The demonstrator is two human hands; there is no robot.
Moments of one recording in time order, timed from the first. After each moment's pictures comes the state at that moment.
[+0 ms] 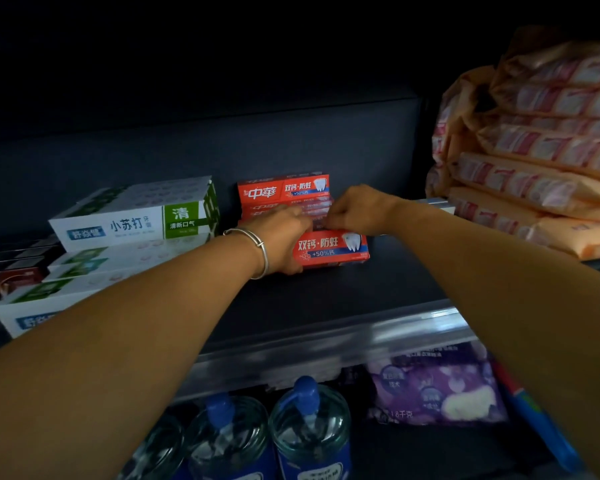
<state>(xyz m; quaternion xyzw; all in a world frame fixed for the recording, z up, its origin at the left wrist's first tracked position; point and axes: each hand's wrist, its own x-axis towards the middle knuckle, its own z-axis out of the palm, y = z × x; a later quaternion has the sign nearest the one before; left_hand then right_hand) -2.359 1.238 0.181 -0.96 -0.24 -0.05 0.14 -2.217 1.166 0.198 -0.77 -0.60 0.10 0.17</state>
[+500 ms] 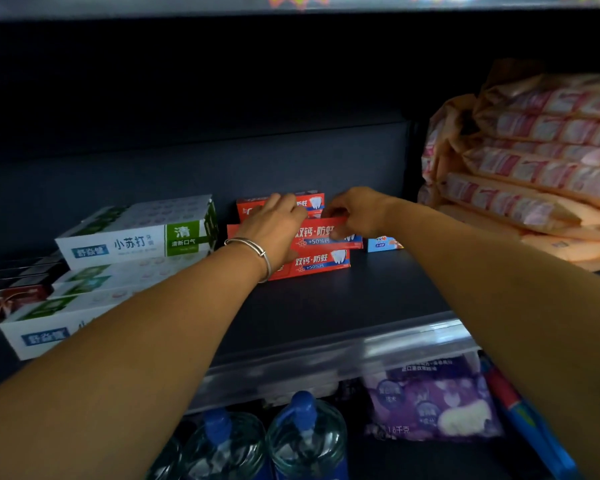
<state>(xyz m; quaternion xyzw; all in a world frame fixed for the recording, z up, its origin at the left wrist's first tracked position) -2.355 1.236 0.197 -0.93 -0.26 -0.15 0.21 -2.201 1.166 0.217 -0.76 -0.62 0.07 0.16</state>
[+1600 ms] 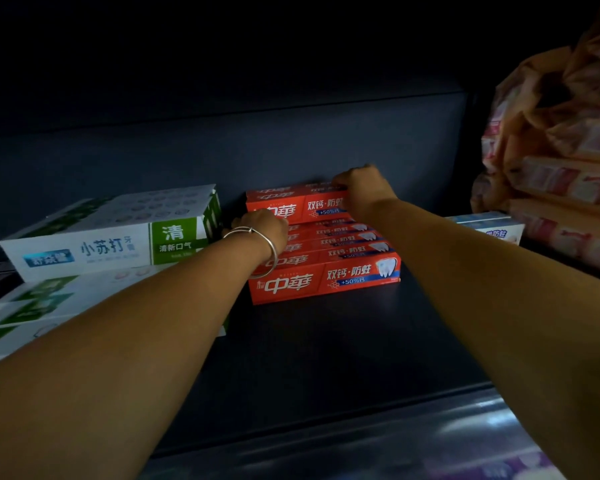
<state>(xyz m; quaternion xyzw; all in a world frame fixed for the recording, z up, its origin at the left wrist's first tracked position) -2.327 1.347 0.166 -0.86 -0.50 -0.12 -0.01 -2.158 1.315 0.174 -0.80 -0.54 -0.12 0.21</state>
